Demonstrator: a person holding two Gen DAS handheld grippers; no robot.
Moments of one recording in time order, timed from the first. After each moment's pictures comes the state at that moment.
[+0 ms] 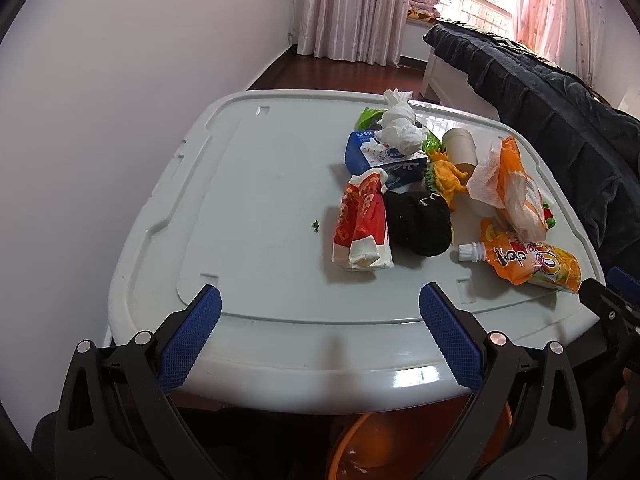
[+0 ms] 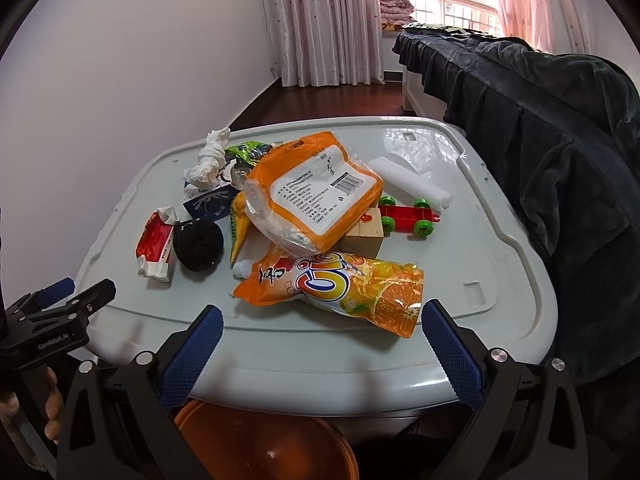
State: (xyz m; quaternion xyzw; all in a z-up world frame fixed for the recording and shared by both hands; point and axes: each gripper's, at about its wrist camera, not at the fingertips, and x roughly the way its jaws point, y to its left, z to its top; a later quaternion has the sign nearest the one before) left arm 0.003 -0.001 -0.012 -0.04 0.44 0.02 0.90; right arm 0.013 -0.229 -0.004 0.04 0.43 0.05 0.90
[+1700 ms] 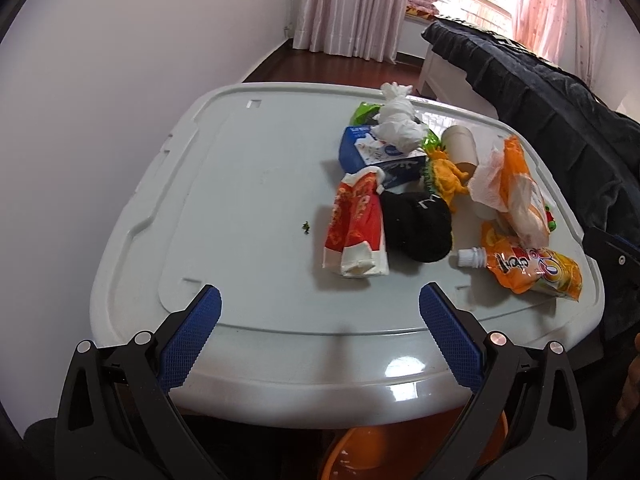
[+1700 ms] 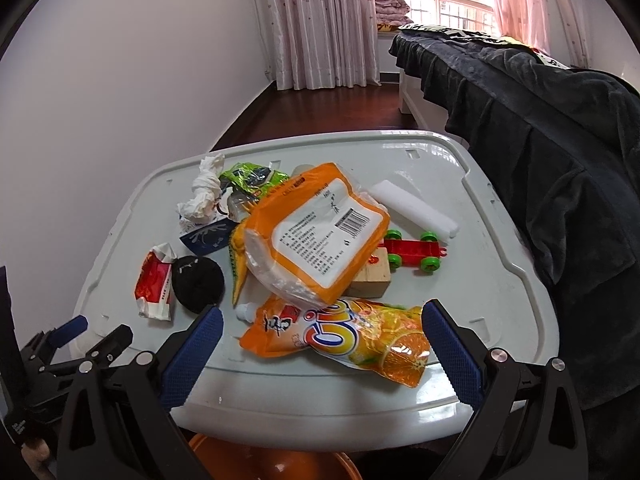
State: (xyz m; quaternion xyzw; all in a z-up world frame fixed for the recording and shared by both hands) left arm 0.017 -0.003 -0.021 -0.05 0.45 0.01 0.89; right arm 0.050 -0.223 0.012 0.05 0.43 0.04 0.90
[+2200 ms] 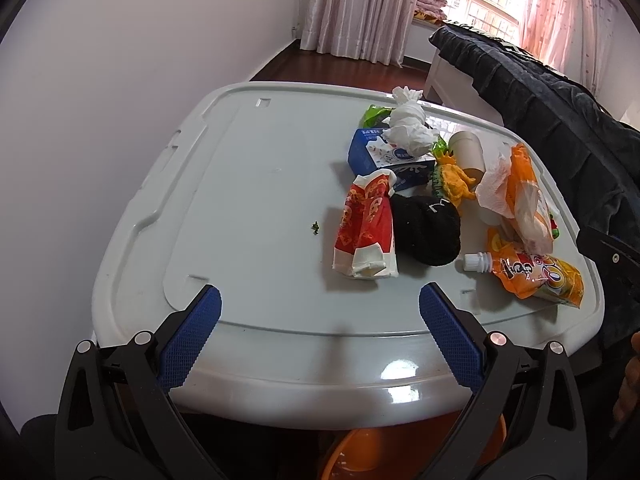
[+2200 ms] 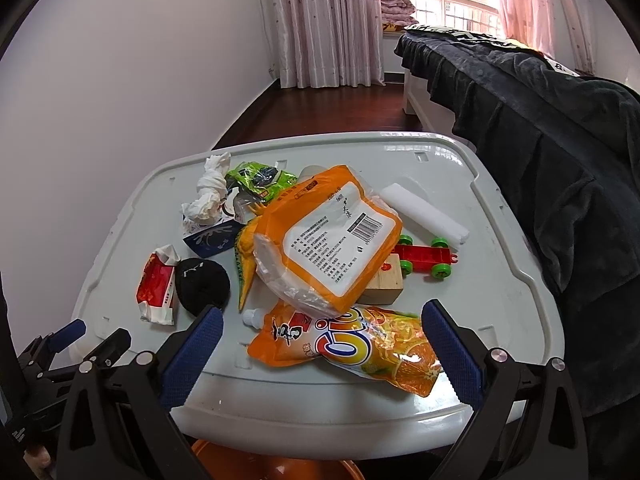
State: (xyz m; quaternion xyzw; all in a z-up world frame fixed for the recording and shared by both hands) left arm 0.015 0.002 -0.022 -0.06 0.45 0.02 0.89; right arm 0.057 -0.213 0.010 0.04 0.43 0.05 0.90
